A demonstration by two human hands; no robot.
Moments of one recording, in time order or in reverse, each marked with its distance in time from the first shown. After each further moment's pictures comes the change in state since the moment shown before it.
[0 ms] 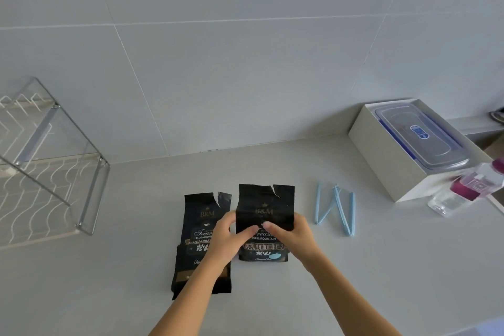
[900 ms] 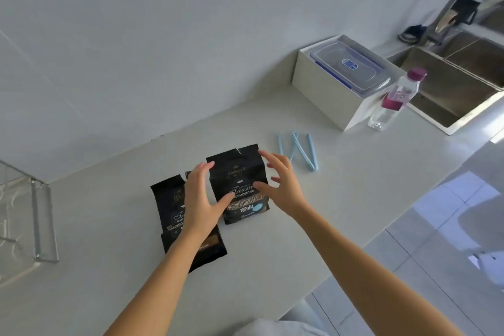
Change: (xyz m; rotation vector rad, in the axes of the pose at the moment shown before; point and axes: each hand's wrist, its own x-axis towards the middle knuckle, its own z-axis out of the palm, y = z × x) left_hand 0.009 0.007 -0.021 0.400 -0.024 0.478; right_hand -0.025 -0.007 -0.001 -0.304 0.350 -0.147
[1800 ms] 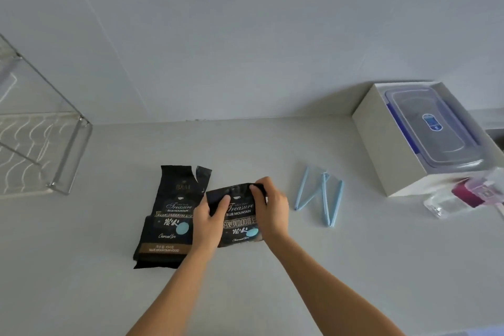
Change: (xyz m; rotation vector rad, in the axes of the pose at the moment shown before) left_hand -0.001 0.022 0.078 -0.460 0.462 -0.636; right_hand 0.054 0.025 0.016 -0.121 -0.115 -0.086
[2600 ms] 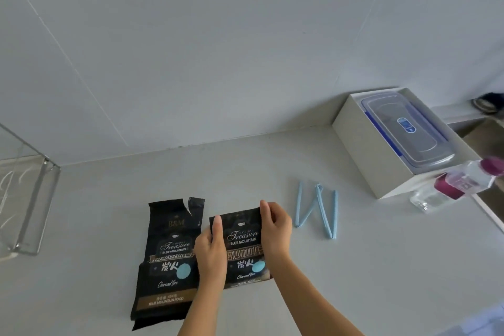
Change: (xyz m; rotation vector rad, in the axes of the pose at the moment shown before) left_hand 0.019 -0.002 0.003 -0.048 -0.032 -0.008; right_hand 0.009 -0.008 0.022 0.308 0.258 0.339
